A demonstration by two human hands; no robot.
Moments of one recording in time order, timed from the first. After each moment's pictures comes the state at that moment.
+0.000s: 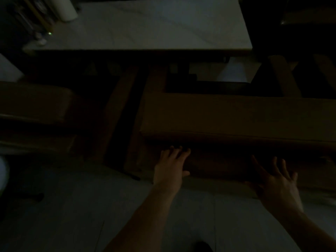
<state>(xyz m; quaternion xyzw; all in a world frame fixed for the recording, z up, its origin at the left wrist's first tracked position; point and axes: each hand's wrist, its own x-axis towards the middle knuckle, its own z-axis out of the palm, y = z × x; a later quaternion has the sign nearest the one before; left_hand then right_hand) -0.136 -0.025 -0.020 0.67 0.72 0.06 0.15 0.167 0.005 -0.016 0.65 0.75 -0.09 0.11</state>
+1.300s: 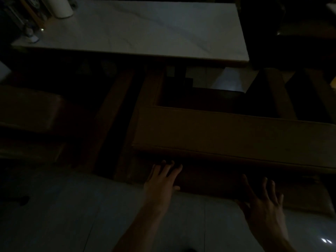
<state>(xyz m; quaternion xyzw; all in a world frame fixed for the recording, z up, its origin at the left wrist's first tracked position) -0.143 -0.027 -0.030 0.66 0.73 0.04 0.15 0.152 0.001 -0.012 0.67 0.71 -0.12 0.15</state>
